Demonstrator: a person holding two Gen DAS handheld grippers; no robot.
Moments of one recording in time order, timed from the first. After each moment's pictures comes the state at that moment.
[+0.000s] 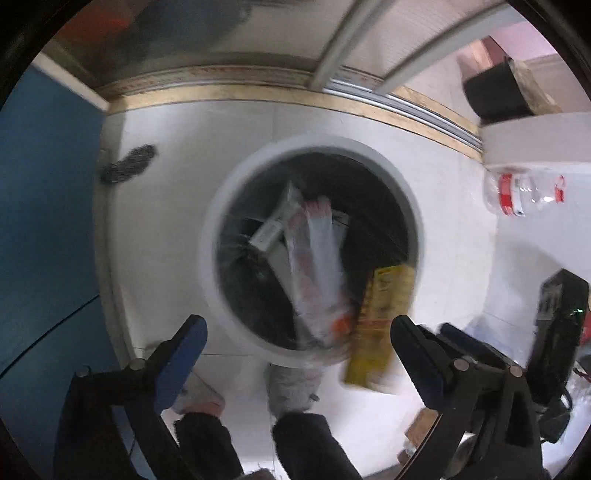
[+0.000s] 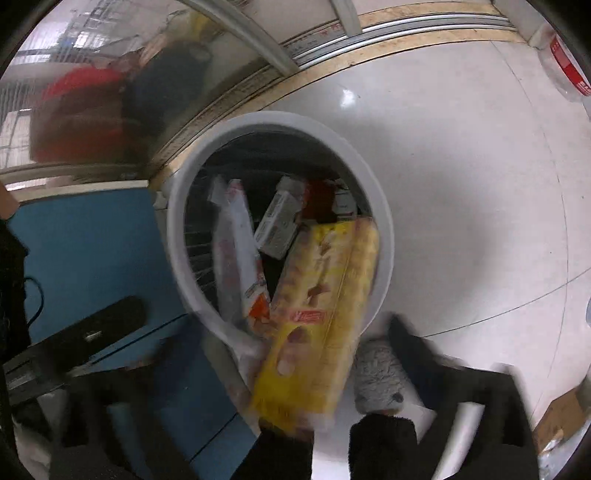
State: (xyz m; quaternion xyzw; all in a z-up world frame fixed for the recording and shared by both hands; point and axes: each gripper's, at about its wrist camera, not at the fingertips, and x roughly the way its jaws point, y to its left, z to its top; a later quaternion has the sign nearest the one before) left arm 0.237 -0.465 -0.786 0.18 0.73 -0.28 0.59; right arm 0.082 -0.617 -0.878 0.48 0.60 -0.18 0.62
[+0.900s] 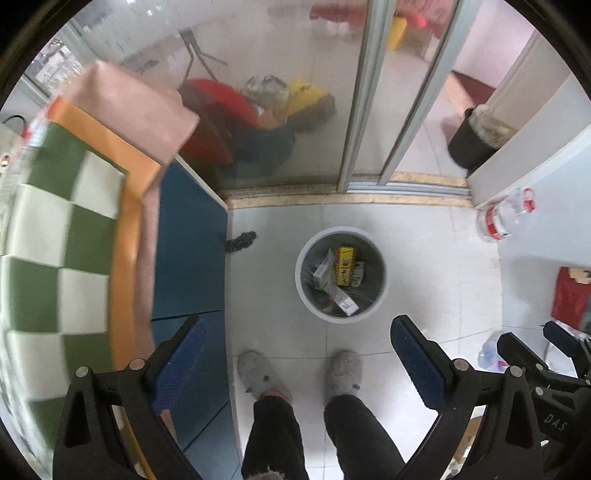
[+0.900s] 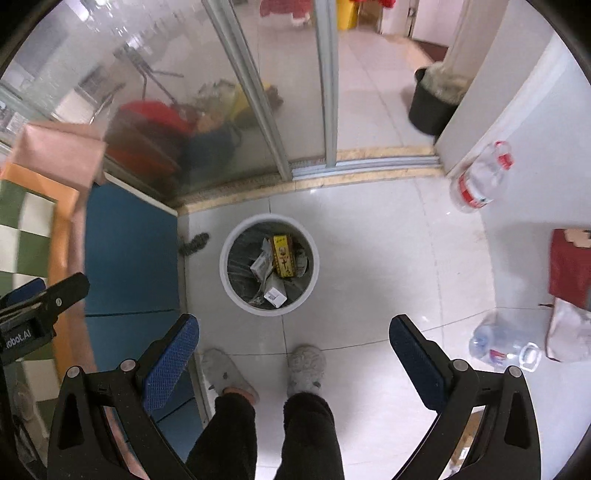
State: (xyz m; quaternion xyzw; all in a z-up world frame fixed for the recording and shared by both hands) left arm 0.157 -0.394 -0.434 0.24 0.58 -0.26 0.73; right arm 0.007 -0.557 -0.462 0.29 0.56 -0.27 0.73
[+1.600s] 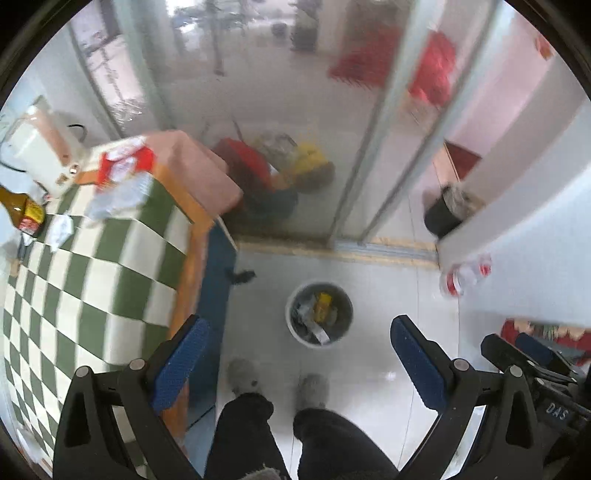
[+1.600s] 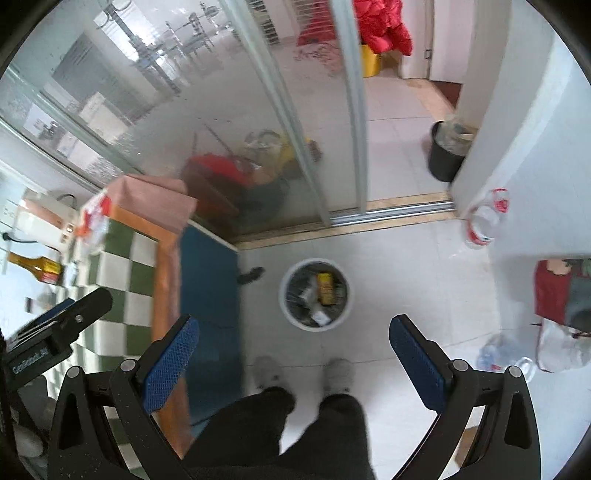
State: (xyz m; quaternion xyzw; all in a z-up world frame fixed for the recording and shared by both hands) left arm 0.174 -0.331 -0.245 0.14 0.53 -0.26 0.79; right arm 0.022 -0.535 -0.255 0.31 0.51 -0.21 0.78
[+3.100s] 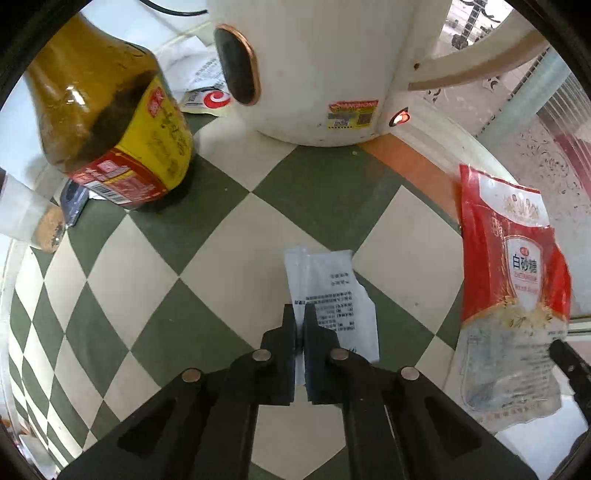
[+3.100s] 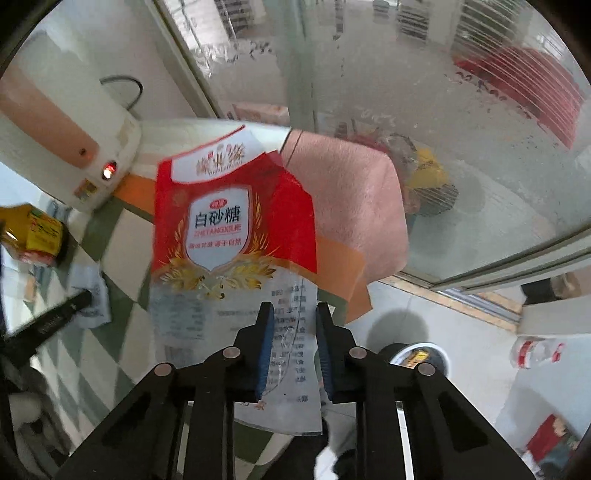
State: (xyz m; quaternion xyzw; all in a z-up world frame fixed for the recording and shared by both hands) left arm 0.532 -0.001 -0.385 0.00 0.61 -0.03 0.79; right arm 0.493 -0.265 -0.343 0.14 0.59 -0.08 0.79
